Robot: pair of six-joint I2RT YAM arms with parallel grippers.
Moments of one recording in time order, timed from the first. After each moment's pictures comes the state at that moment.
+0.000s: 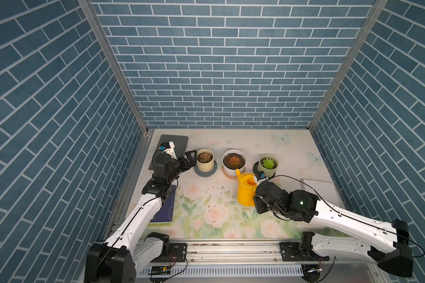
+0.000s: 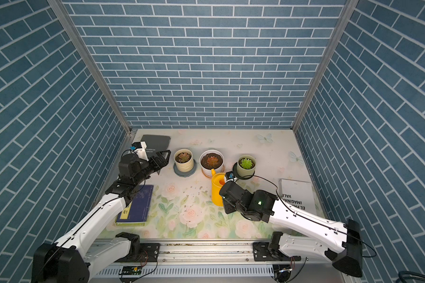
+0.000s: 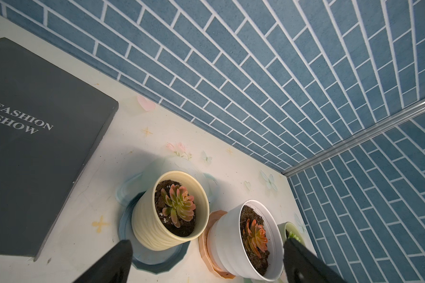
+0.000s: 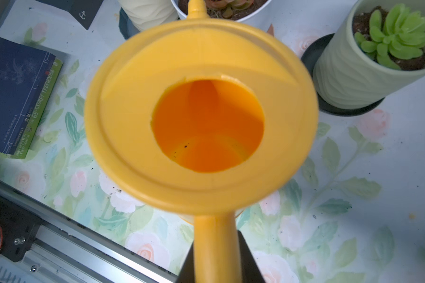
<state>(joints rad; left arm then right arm) -0.19 1.05 0.67 0.07 0.19 -0.68 1.15 1.03 0.92 -0.88 0.30 0.68</state>
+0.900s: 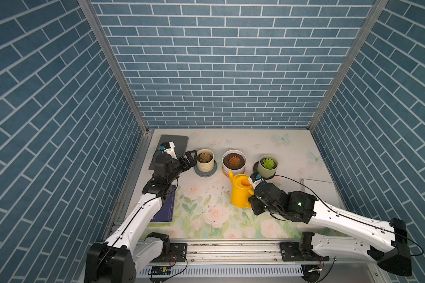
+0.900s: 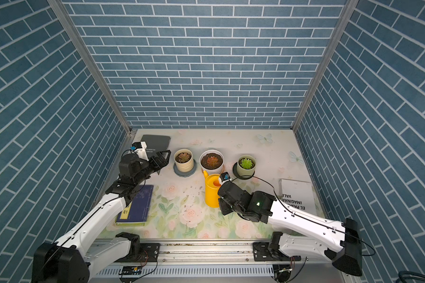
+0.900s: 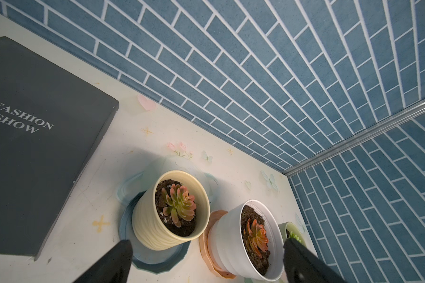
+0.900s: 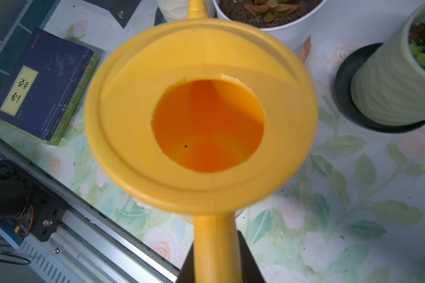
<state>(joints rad) -0.19 1.05 0.67 0.07 0.19 -0.68 1.17 1.07 0.90 -0.74 0.22 0.58</state>
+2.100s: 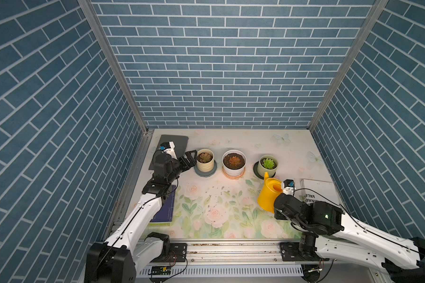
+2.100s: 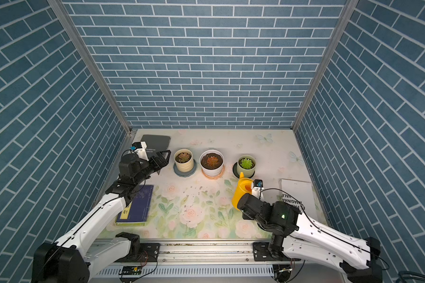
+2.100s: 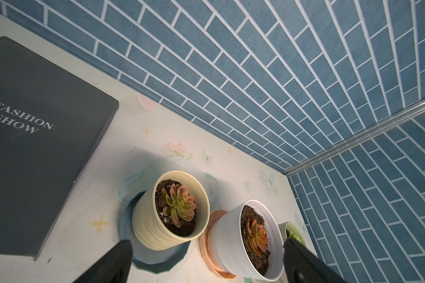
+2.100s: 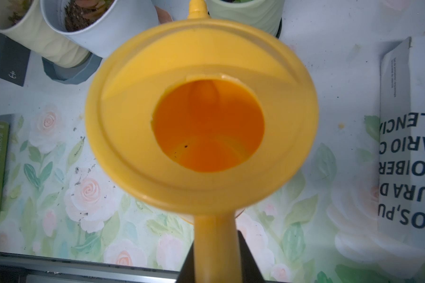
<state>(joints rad) -0.19 1.05 0.67 0.07 0.19 -0.68 1.17 0.74 0.79 -1.12 0.44 1.08</state>
